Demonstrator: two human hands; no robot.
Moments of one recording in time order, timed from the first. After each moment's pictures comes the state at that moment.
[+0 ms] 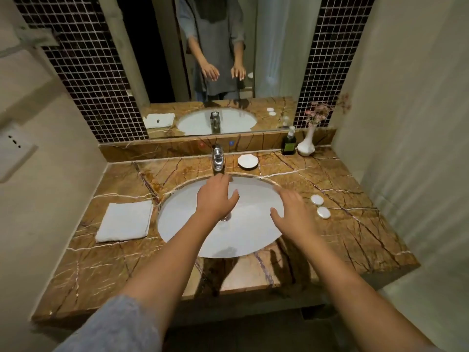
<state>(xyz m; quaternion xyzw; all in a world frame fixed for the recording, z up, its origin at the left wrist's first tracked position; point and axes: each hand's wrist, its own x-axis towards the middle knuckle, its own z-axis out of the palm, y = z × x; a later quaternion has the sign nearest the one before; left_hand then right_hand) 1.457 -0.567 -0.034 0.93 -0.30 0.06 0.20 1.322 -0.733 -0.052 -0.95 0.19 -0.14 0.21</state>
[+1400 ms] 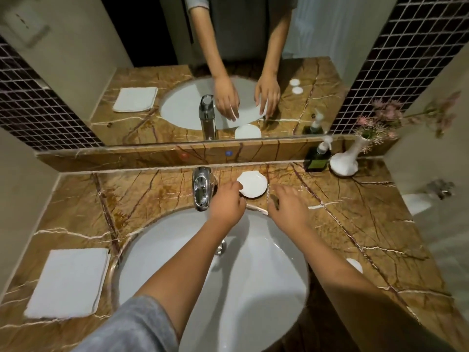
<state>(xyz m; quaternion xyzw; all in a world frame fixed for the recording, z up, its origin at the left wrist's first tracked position) 1.679 -0.740 -0.149 0.94 -0.25 -0.11 0.20 1.592 -0.893 -0.155 -0.95 0.18 -0.04 0.24</state>
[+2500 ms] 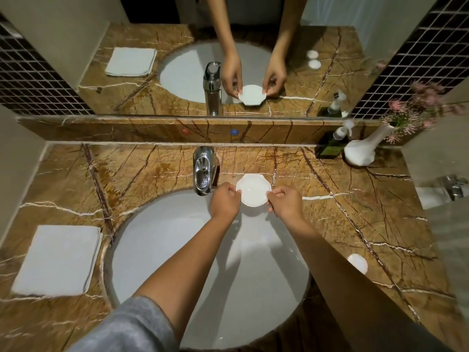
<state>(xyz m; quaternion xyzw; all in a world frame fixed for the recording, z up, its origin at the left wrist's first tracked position) 1.669 -0.736 -0.194 0.88 0.05 -0.22 0.42 1.612 -0.877 -0.197 -0.74 0.40 0.01 0.54</state>
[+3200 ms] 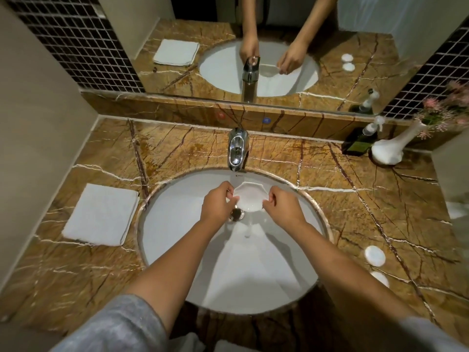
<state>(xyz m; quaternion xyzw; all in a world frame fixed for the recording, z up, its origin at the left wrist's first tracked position) 1.621 -0.632 -0.183 0.92 -0.04 -0.15 0.36 1.577 -0.812 -0.181 -0.92 0.15 0.11 0.34</state>
